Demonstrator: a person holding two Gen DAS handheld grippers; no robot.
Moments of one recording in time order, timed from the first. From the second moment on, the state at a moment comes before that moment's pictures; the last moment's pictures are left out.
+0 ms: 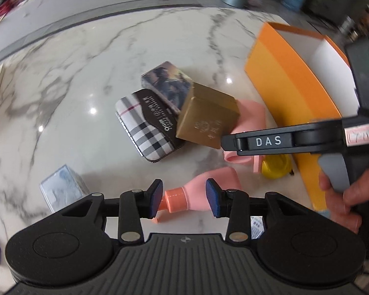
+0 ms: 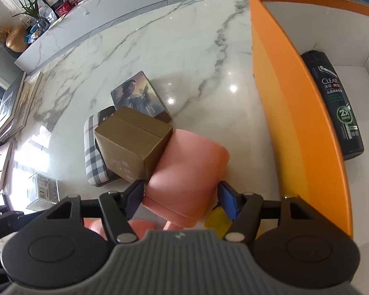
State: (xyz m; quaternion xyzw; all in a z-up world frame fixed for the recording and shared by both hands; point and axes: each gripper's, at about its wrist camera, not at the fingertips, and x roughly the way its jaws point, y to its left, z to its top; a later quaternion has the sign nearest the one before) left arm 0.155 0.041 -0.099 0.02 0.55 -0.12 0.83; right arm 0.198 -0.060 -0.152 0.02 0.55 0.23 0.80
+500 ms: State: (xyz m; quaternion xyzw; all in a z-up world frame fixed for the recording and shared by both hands) left arm 0.143 0.009 -0.100 0.21 0.52 -0.27 0.78; right arm 0.169 -0.072 -0.124 -0.03 0.53 0.27 0.81
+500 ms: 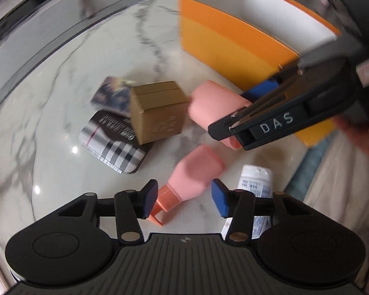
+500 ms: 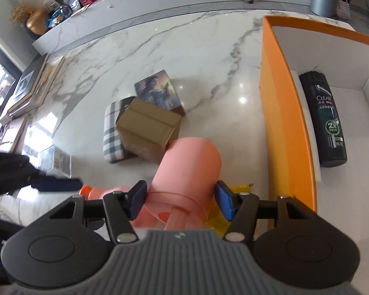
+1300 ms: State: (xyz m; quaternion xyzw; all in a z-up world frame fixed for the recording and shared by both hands) left arm 0.164 -0.013 -0.144 0.25 0.54 -0.34 0.73; right arm 0.173 -0.074 -0.136 -0.01 0.57 0.29 0.77
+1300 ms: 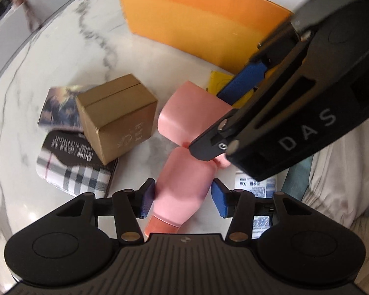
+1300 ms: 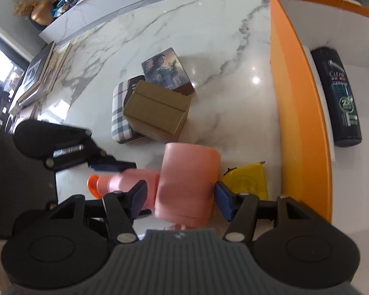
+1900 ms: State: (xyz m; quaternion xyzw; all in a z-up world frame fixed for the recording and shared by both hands) left arm 0.152 0.049 -0.132 -0.06 0.58 -0.08 0.81; right arm 0.173 -0.084 -0.124 0.05 0.56 0.30 0.77
